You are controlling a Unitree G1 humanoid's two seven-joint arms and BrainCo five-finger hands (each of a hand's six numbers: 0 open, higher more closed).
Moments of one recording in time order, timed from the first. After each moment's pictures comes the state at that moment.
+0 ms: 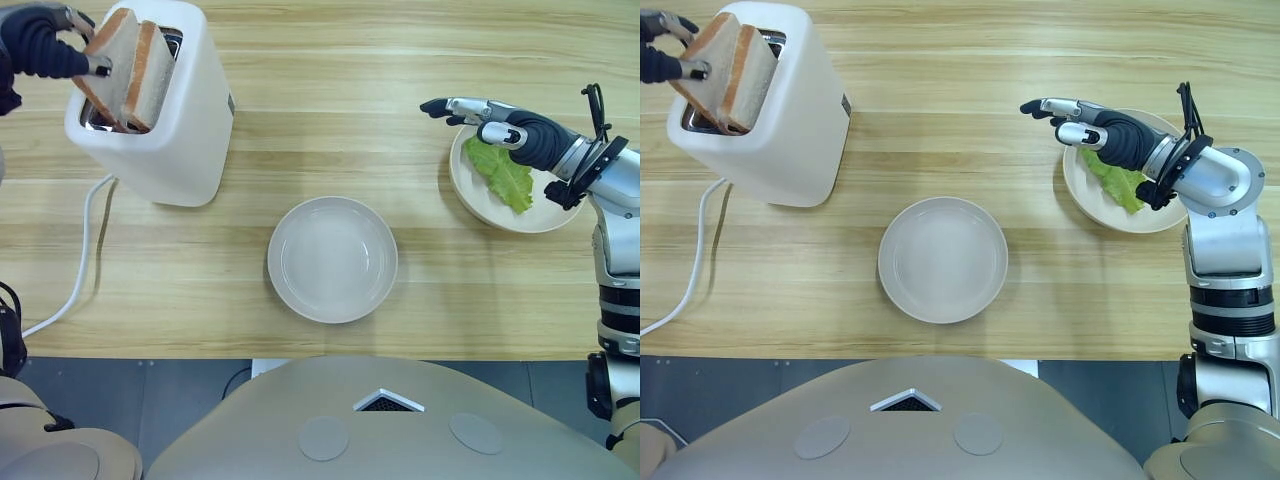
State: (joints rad) left arm -0.52 1.09 -0.07 -0.02 0.49 0.27 -0.84; right arm -0.15 -0.73 0.01 -0.20 0.04 0.03 0.81
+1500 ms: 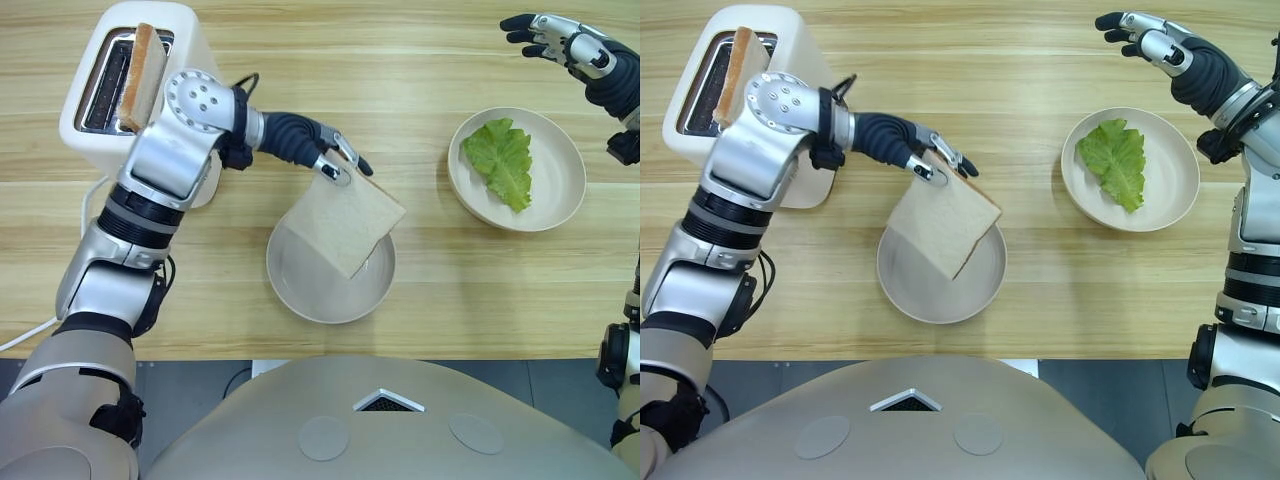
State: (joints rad) left arm -0.63 0.53 -0.47 0.03 -0.14 0.43 -1.19; right arm -0.31 -0.78 -0.12 0.00 0.04 0.00 0.74
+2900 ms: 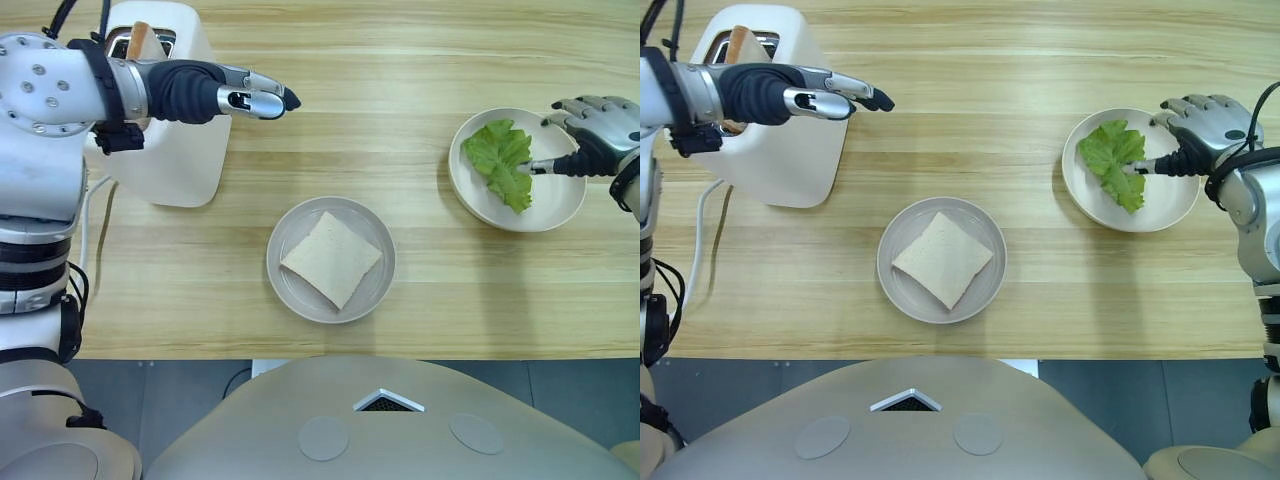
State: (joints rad) left arm -0.48 0.88 -0.12 -0.44 -0.01 0.43 -1.09; right arm -0.09 -1.05 0.11 0.05 -0.93 -0.06 0.37
